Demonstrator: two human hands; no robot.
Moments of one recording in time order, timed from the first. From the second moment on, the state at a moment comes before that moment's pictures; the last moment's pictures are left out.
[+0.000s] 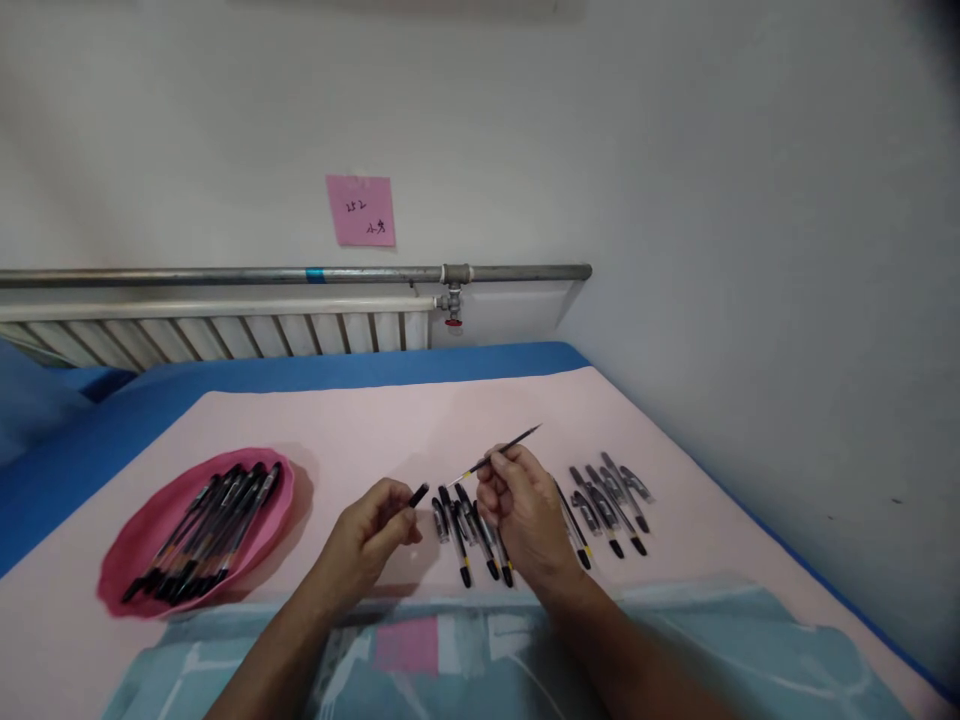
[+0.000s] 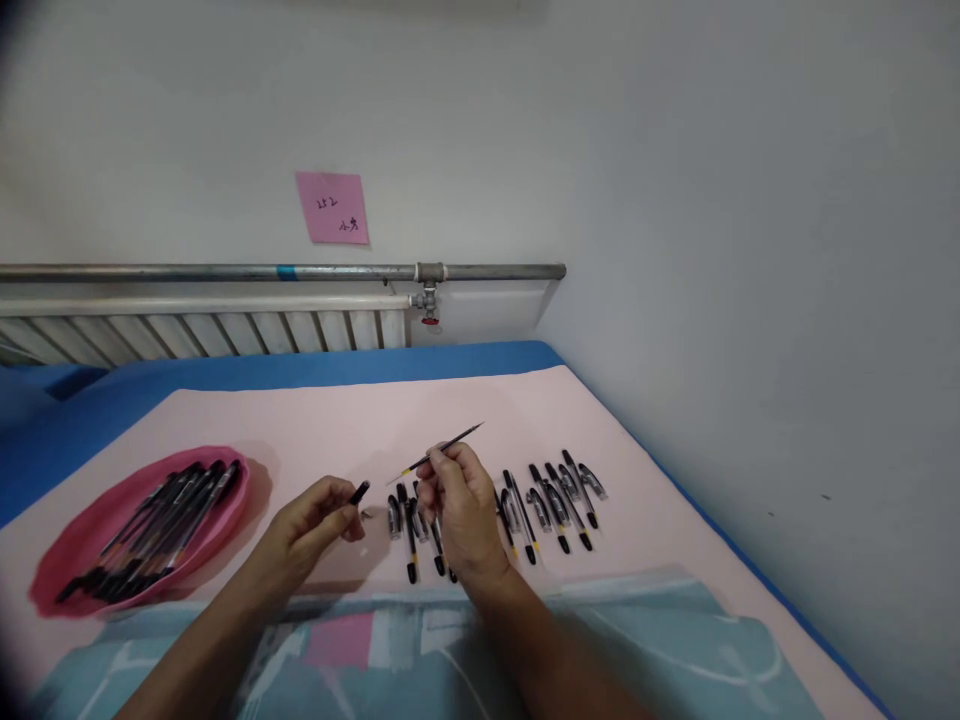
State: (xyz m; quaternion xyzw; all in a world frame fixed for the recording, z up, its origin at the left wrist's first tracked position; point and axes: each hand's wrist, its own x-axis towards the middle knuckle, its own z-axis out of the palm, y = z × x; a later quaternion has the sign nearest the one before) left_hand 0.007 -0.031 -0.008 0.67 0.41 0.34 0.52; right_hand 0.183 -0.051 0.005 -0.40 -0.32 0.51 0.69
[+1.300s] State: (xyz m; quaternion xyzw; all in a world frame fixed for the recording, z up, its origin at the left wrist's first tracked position) left_hand -0.007 -0.015 -0.004 0.48 0.39 0.50 0.61; right_hand 0.171 -0.048 -0.014 -0.53 -0.75 0.19 0.36
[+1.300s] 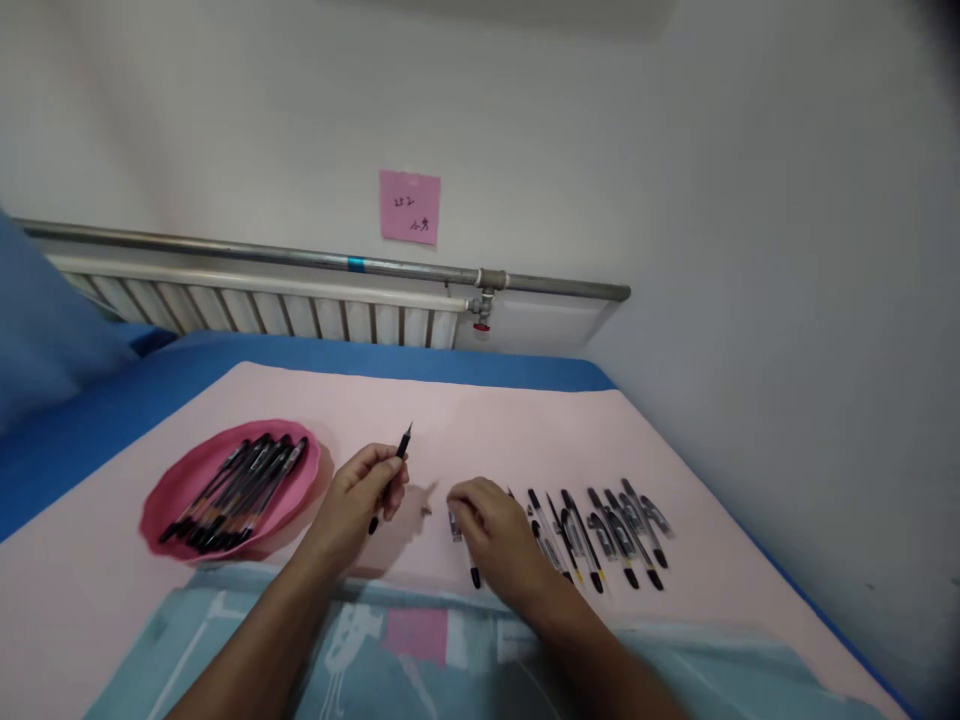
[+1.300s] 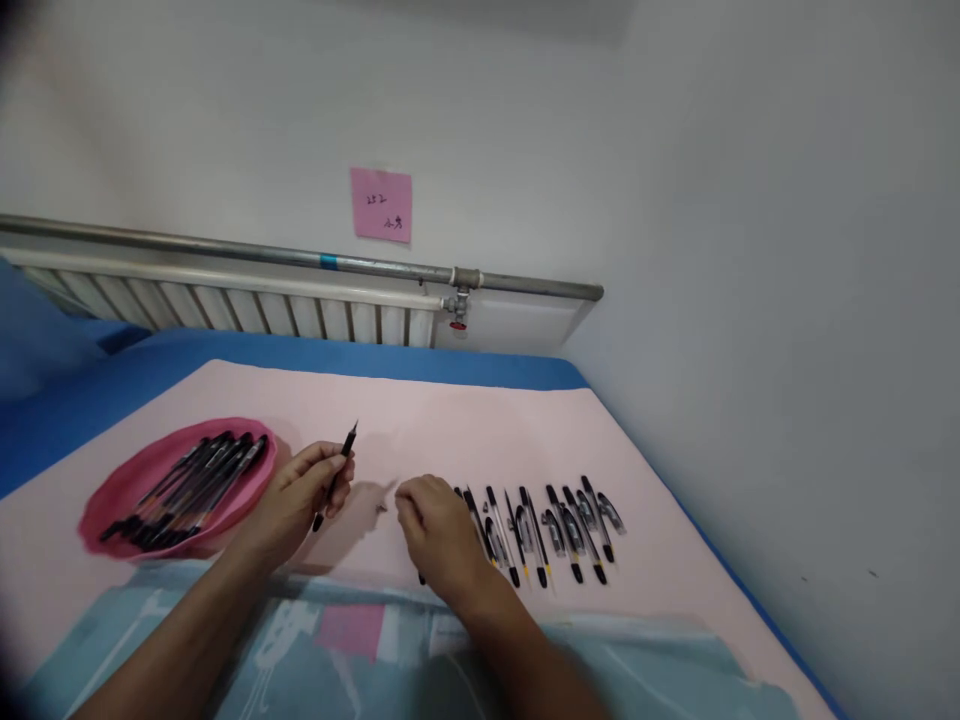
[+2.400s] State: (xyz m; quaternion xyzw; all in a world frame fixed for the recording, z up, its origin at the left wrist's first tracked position) left_hand -0.009 -0.015 -0.010 0.61 0.42 0.30 0.60; right_hand 0.172 -0.027 0.016 -0.49 -0.58 0.44 0.48
